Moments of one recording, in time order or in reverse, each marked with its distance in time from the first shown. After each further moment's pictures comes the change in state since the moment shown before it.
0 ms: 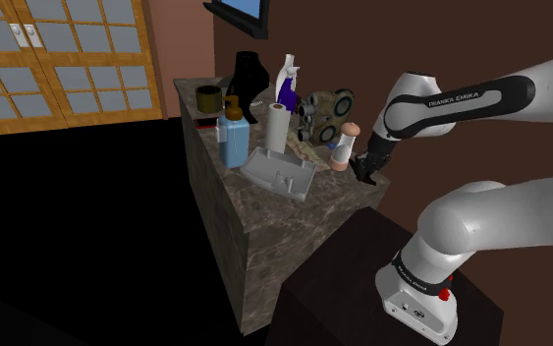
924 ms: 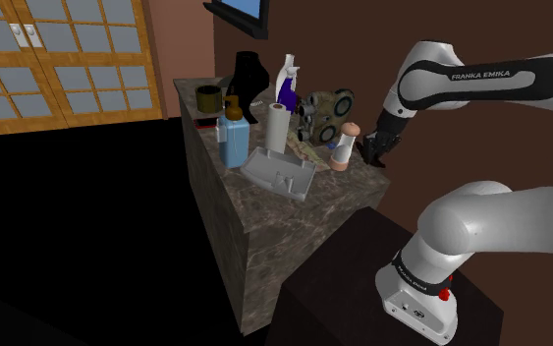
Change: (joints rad) arm 0.005 -0.117 0.042 0.130 0.027 -0.245 0.015
